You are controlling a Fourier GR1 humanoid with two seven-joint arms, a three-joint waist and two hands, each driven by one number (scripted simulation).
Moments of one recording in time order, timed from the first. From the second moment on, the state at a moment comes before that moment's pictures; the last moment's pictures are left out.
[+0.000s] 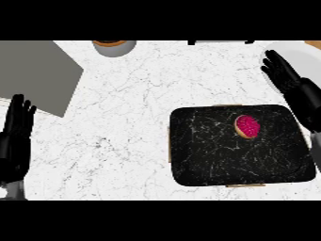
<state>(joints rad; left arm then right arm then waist) 0.02 0.31 0.01 -1.60 0.19 0.28 -0.10 -0.37 -0.58 0.21 -1.42 -0.39 0.04 -0.06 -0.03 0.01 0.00</state>
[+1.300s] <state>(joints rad) -0.23 0.41 -0.19 -1.62 0.13 -0.03 -0.04 -0.93 -0.57 0.55 -0.69 -0.14 0.83 0.38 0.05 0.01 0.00</state>
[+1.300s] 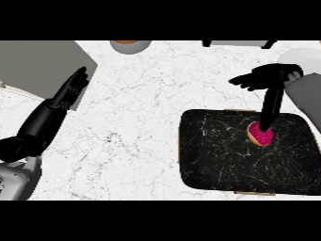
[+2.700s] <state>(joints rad) -0.21 0.37 -0.16 -1.65 0.10 -0.08 -0.02 -1.18 -0.46 0.55 -0.17 0.01 1.14 0.38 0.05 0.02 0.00</state>
